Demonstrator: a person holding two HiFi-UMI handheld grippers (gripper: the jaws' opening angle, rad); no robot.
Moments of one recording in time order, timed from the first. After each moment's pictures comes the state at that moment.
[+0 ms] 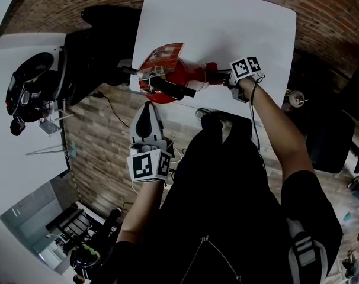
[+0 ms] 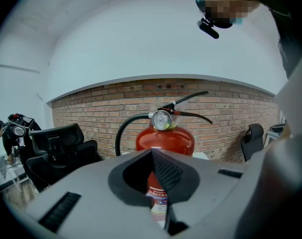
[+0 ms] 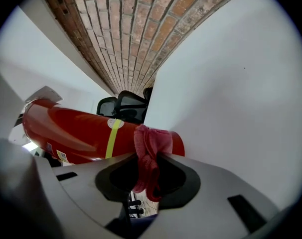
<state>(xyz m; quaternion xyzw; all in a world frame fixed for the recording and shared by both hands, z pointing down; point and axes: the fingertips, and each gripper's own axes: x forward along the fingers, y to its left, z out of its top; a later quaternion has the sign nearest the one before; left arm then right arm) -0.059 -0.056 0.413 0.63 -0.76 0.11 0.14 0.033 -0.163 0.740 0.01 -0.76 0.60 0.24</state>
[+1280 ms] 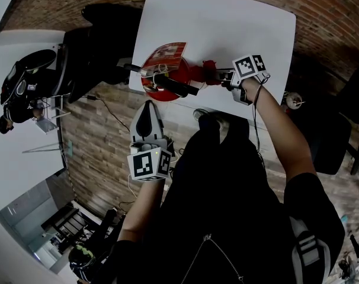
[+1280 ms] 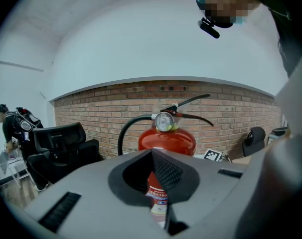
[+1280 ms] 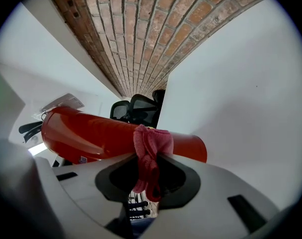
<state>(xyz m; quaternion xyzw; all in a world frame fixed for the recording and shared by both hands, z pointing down) -0.065 -0.049 0.413 0.62 -0.77 0.10 0.13 0.031 -0.163 0.668 -0.02 -0.77 0.61 0.21</state>
